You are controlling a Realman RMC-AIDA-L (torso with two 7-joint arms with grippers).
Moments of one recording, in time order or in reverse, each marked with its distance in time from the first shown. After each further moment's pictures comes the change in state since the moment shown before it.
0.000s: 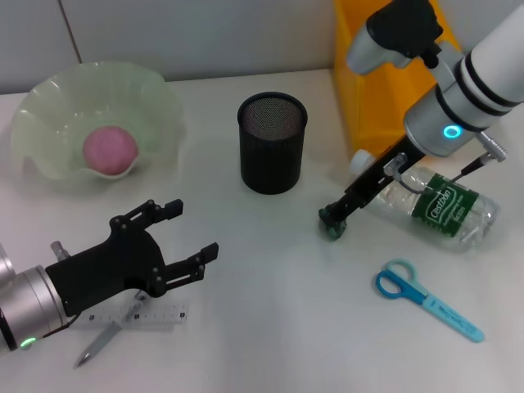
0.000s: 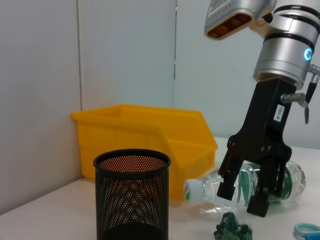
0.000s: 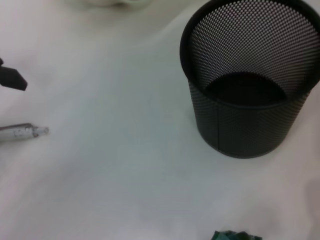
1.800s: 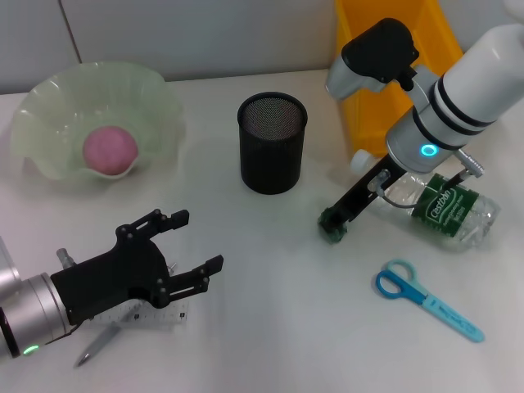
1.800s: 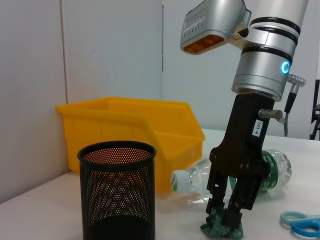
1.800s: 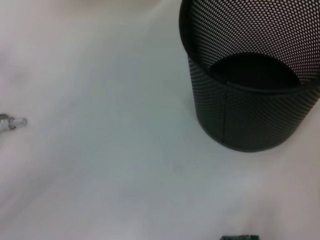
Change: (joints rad) left arm -0.003 0.000 0.005 -0.011 0.027 0.008 0.014; right arm 0.041 0.003 -0.050 0.153 0.000 0.127 0.017
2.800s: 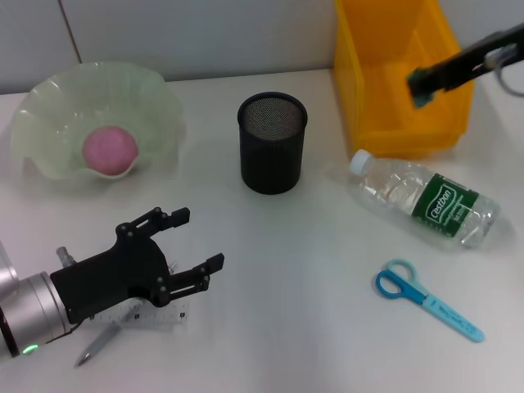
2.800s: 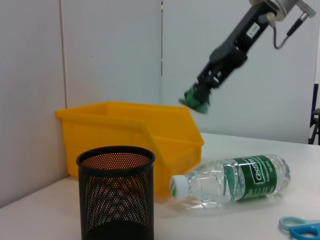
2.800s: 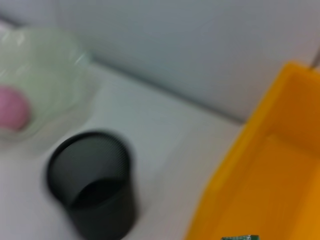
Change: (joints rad) left arm 0.001 0.000 -0.002 0.003 -0.005 0.011 0.000; right arm -0.254 -0.015 0.176 -0.748 0.001 -0.203 0.099
